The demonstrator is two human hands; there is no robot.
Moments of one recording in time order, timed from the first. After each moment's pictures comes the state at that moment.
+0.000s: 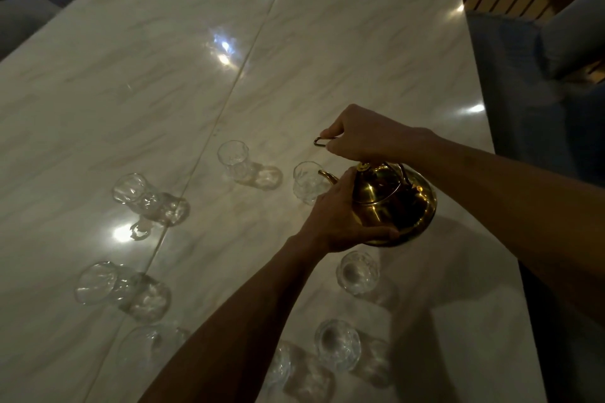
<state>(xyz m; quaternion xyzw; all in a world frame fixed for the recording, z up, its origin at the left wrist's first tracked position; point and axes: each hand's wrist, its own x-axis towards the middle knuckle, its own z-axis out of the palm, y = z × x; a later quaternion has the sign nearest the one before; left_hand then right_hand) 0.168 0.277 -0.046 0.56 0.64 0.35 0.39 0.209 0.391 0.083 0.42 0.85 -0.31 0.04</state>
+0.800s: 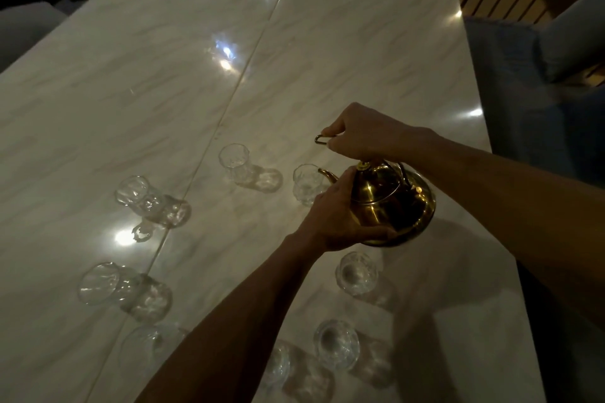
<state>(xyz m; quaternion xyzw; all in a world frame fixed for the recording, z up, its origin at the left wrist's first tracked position) 0.166 0.276 -0.039 0.57 0.64 0.34 0.38 0.213 0.388 0.094 0.42 0.85 -0.32 0.03</state>
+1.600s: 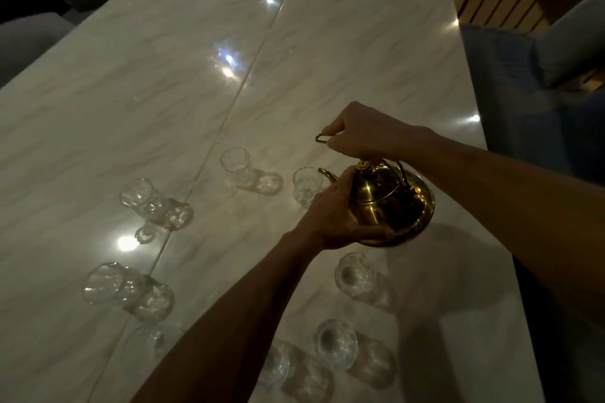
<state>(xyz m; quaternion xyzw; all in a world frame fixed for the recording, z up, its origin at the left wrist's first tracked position) 0.165 0.273 -0.028 0.59 0.63 0.35 0.37 0.218 0.377 0.114 0.43 0.84 -0.32 0.02</state>
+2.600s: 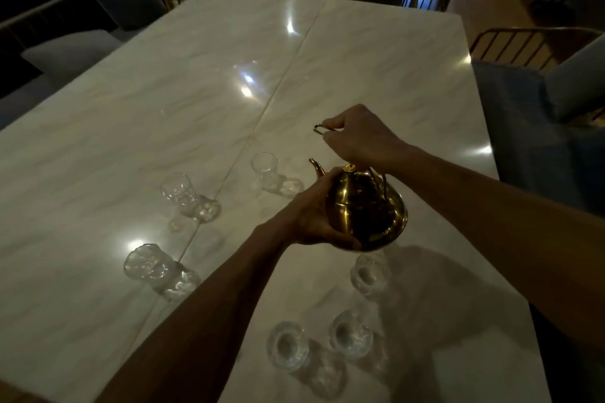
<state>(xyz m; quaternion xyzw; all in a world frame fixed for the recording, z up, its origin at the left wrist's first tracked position) 0.098 0.213 0.000 0.63 0.59 0.34 0.37 0.190 0.304 0.141 0.42 0.84 -0.32 -0.13</state>
